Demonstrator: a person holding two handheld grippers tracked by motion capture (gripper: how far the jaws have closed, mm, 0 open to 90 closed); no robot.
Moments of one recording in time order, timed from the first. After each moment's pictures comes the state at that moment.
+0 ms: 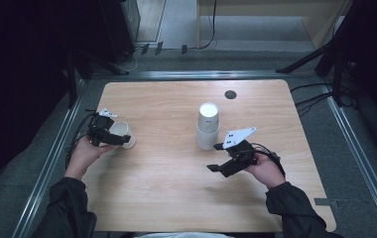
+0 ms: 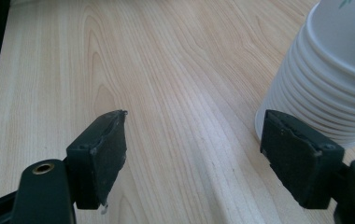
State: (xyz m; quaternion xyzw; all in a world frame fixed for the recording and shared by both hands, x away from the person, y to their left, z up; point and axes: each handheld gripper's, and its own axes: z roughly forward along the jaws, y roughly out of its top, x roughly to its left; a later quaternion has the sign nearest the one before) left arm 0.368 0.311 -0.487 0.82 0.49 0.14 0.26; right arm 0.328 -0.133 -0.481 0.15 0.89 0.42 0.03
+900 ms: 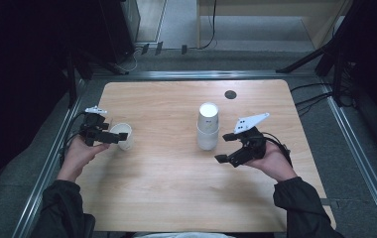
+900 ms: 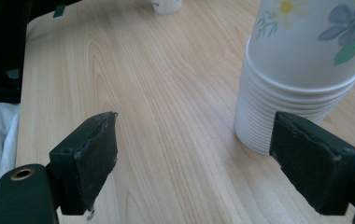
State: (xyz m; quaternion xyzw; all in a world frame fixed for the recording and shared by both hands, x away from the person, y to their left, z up) left arm 0.355 0.326 -0.464 0.78 0.51 0.12 0.33; right arm 0.345 -0.156 -0.450 0.19 0.88 0.43 0.00
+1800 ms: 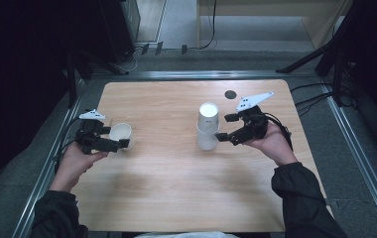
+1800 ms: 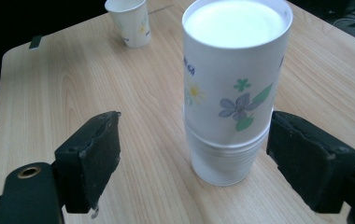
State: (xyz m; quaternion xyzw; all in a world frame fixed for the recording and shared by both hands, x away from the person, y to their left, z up) left arm 0.314 0.301 -0.432 0.80 0.48 0.11 0.36; right arm 0.382 -0.156 -0.417 0.21 0.87 0.45 0.03
